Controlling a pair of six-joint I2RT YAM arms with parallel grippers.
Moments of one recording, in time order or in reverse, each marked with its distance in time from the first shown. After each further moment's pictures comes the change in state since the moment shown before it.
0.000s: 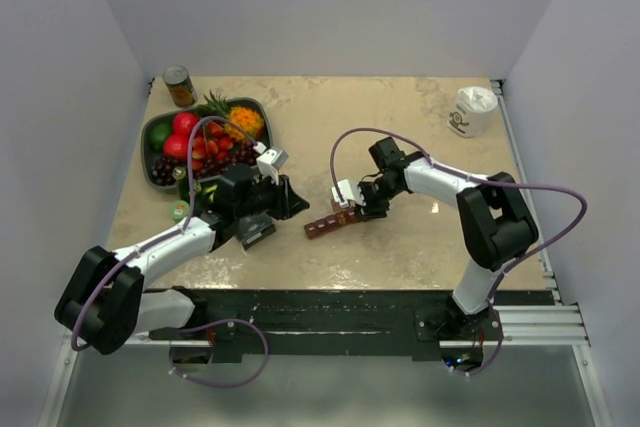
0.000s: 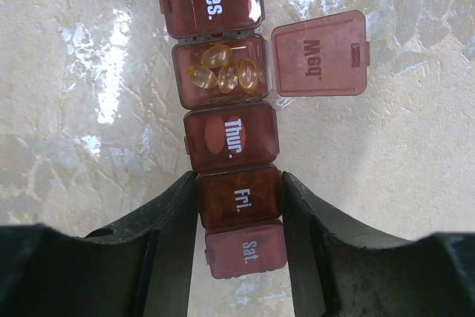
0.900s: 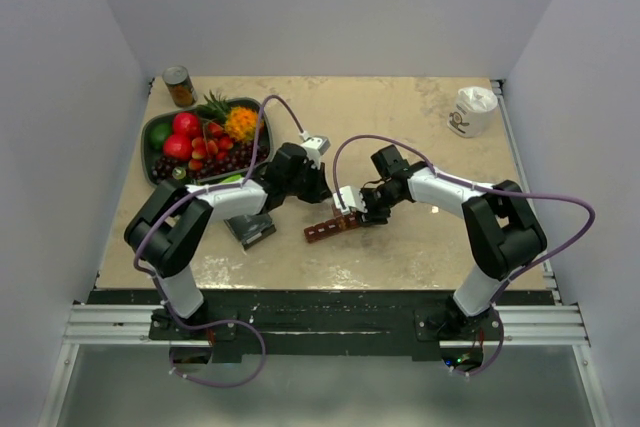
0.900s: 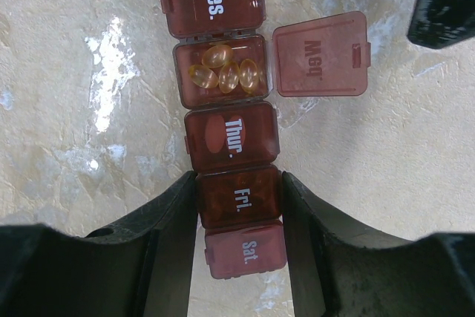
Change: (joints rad) left arm -0.122 0.514 0.383 -0.074 -0.188 0.000; right arm 0.019 -0.078 -0.111 0.086 0.002 0.052
